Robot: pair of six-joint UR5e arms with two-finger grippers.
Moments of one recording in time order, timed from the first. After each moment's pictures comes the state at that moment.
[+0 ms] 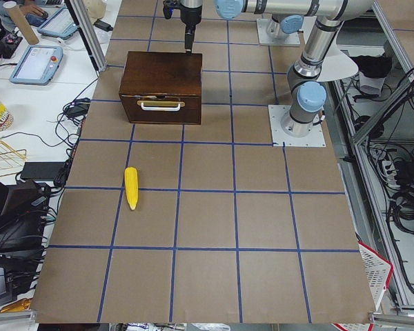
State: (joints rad) left arm -1.53 -1.59 -1.52 -1.55 1.60 0.11; right arm 1.64 -1.41 1.41 -1.52 -1.62 -0.10
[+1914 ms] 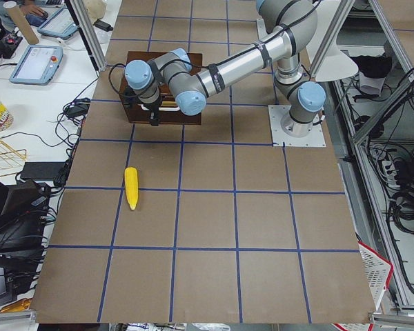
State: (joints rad) left arm -1.12 -2.02 -1.39 -1.49 1.30 0.51; right arm 1.64 -1.41 1.41 -1.52 -1.62 -0.10
